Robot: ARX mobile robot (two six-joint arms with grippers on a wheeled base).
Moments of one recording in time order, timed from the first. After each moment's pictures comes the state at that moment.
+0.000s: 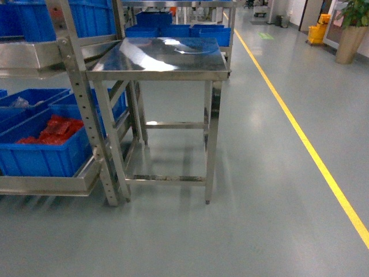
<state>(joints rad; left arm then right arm) -0.41 0.34 0.11 0.28 -0.56 0.00 0.00 0.01 0.01 -0.01 0.00 0.00</state>
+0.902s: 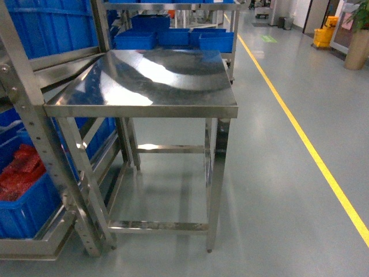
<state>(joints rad) -0.41 0.34 0.11 0.28 -0.55 0.00 0.00 0.01 0.01 0.00 0.00 0.00</state>
